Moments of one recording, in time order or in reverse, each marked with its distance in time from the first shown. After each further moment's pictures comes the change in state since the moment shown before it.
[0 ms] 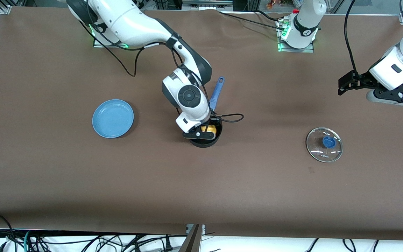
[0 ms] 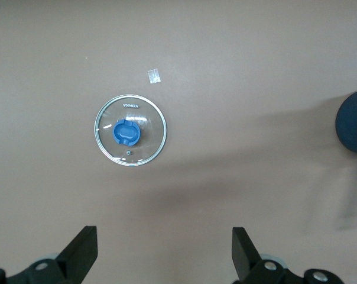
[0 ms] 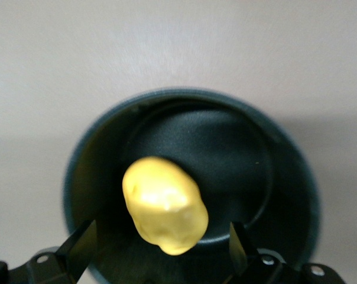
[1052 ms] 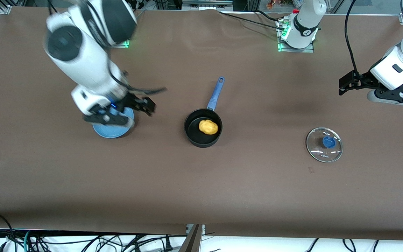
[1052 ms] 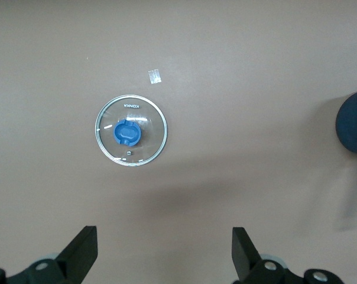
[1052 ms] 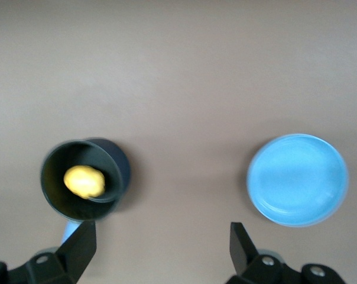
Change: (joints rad) left arm 0.001 0.000 0.000 0.001 0.000 0.000 0.000; right arm -0.206 -0.575 -0.122 -0.212 0.004 -0.404 -0.227
